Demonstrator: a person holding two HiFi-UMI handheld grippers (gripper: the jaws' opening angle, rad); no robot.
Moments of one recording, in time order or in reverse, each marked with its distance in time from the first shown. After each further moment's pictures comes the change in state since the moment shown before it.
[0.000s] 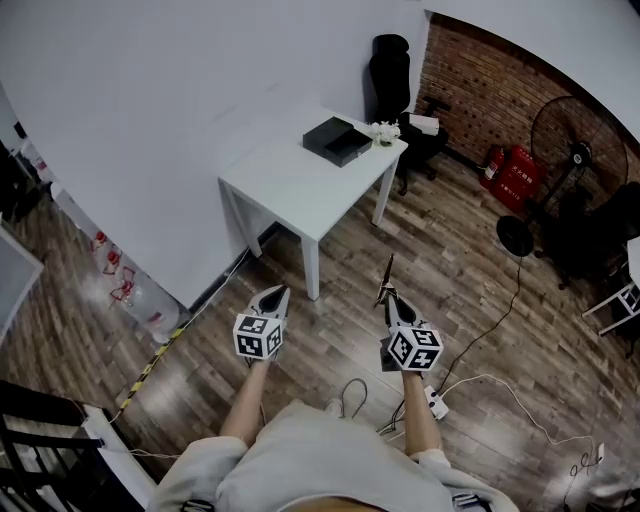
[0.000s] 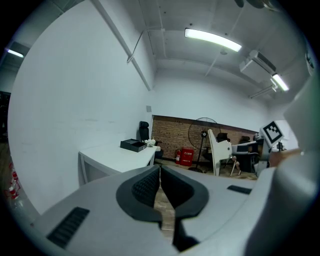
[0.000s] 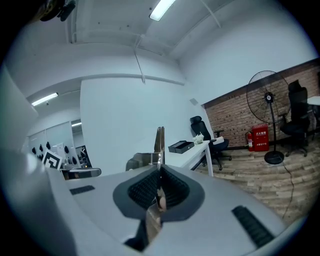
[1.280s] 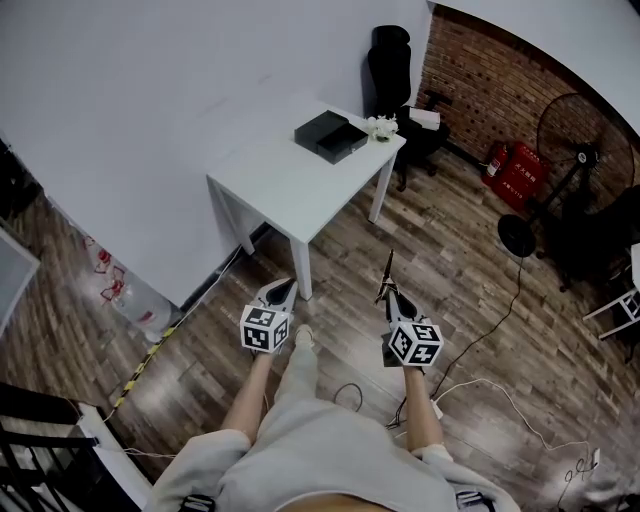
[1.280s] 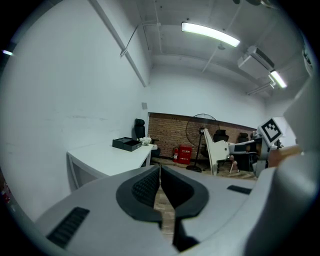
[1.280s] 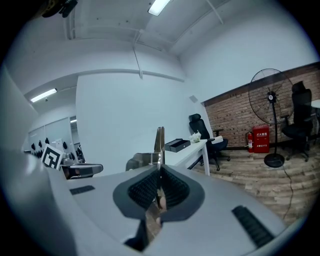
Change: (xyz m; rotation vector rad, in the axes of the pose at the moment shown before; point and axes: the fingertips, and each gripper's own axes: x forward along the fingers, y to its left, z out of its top) left arm 0.091 -0.020 -0.003 0.022 0.021 -0.035; right arm 0.048 -0.068 0.000 -0.029 0.034 -0.004
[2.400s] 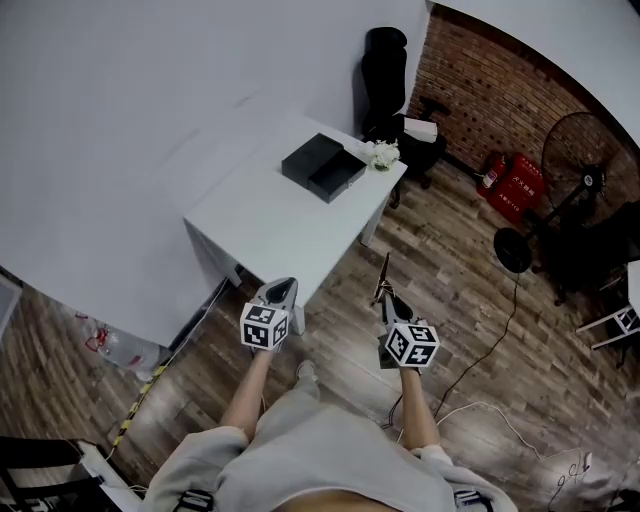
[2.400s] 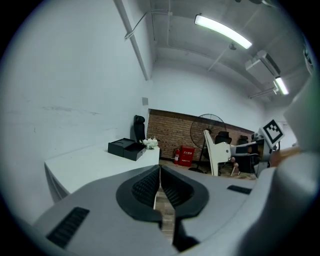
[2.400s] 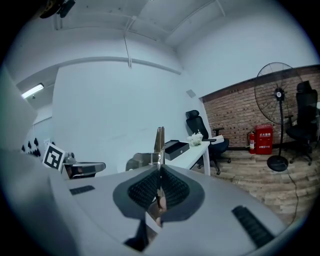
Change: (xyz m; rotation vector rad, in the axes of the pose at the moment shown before) left arm 0.208 0.145 0.081 -0.018 0.027 -0.069; right arm 0.228 -0.056 0.078 0.016 0.039 -0.059
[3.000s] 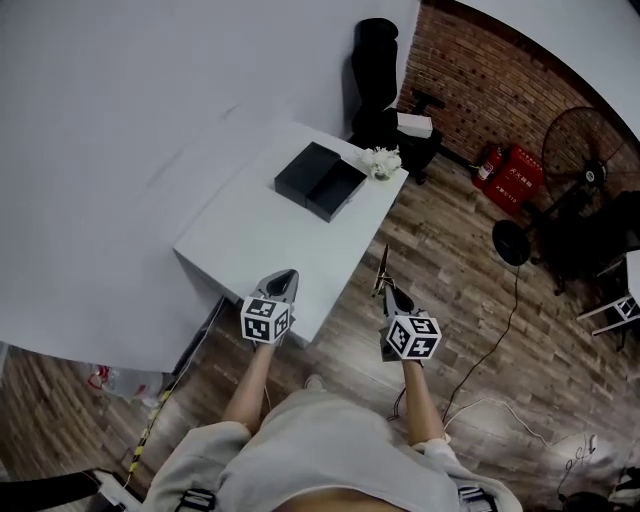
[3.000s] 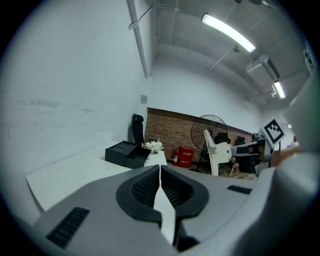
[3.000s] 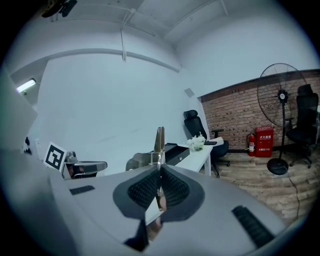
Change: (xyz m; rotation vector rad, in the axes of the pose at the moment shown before) left arm 0.101 0.098 0.051 0.004 0.011 -0.067; right arm 0.126 -0.005 0.050 -0.002 -0.001 -0.057
